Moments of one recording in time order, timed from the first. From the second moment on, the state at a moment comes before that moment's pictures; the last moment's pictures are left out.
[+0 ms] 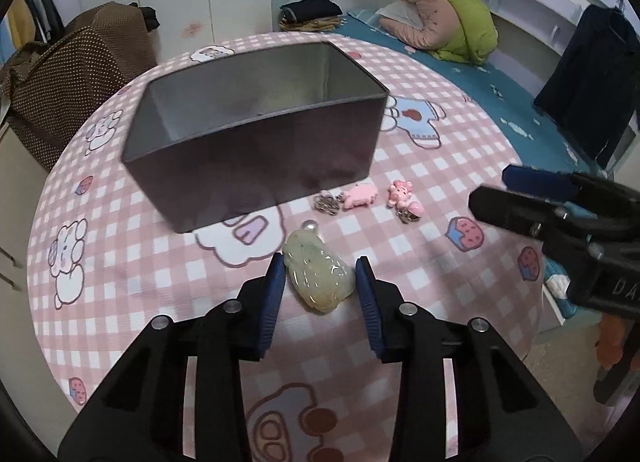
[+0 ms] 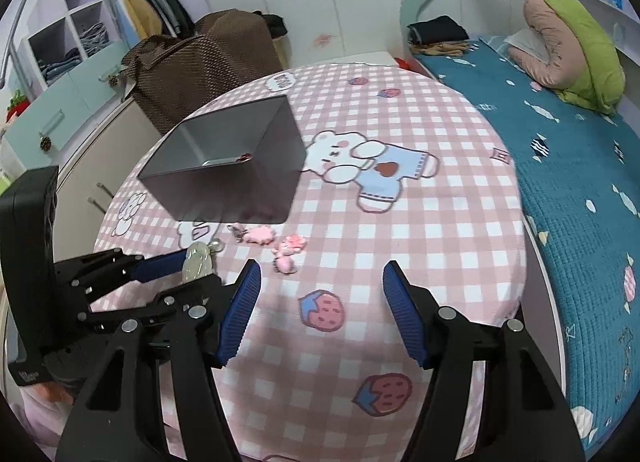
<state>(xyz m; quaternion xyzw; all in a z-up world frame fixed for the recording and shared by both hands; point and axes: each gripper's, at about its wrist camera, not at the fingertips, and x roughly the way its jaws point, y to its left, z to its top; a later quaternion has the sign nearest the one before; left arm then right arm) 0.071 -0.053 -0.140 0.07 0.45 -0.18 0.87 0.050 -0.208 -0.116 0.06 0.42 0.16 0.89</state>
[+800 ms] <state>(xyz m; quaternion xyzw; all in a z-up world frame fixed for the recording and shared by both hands) 0.075 0.039 -0.132 0.01 0.44 -0.13 0.89 0.073 -0.106 -0.130 -0.03 0.43 0.24 0.87</state>
